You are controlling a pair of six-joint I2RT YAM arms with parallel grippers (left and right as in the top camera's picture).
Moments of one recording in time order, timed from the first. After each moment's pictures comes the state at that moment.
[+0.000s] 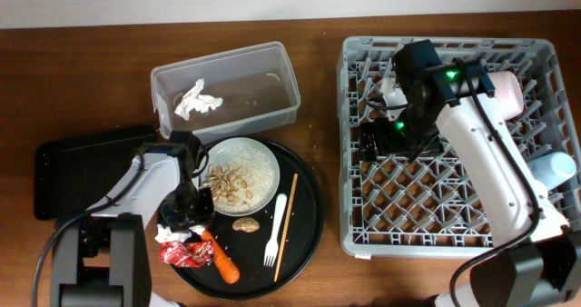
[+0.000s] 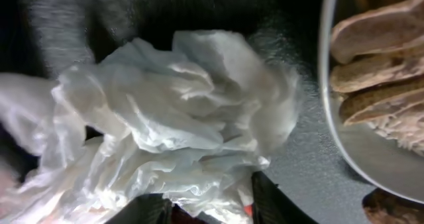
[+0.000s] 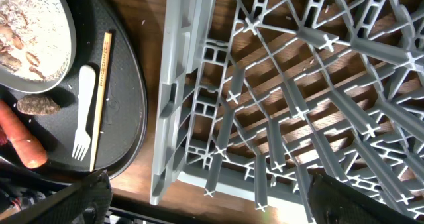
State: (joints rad) left arm -0.08 1.70 0.94 -1.05 0.01 -0.30; right arm 0.21 1.68 1.62 -1.44 -0.18 0.09
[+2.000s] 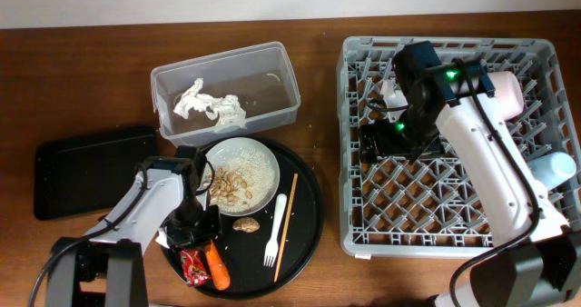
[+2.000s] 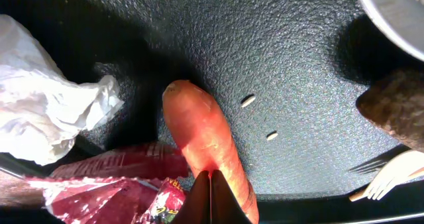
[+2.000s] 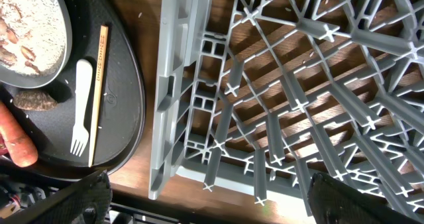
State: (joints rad) left arm -0.13 1.60 0.84 -1.12 0.14 -0.30; right arm 0.21 1.68 1.62 -1.46 -0.18 0.09
